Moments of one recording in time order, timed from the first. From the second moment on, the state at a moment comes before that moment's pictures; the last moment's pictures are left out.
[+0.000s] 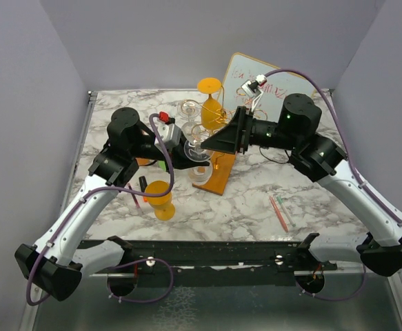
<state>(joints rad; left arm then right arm) -0.50 1.09 1.16 -0.09 1.20 0.13 0.75 1.23 1.47 -0.28 -0.59 0.80</state>
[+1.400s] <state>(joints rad) -0.50 1.05 1.03 0.24 1.19 -0.04 0.76 1.11 1.31 -0.19 -0.41 1.16</state>
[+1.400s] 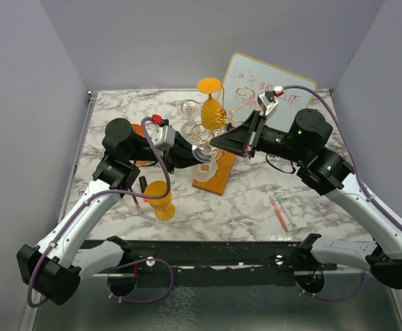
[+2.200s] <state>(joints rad) -0.50 0.91 0.86 0.08 0.81 -0.08 0.76 0.94 1.18 -0.23 -0.01 0.97</state>
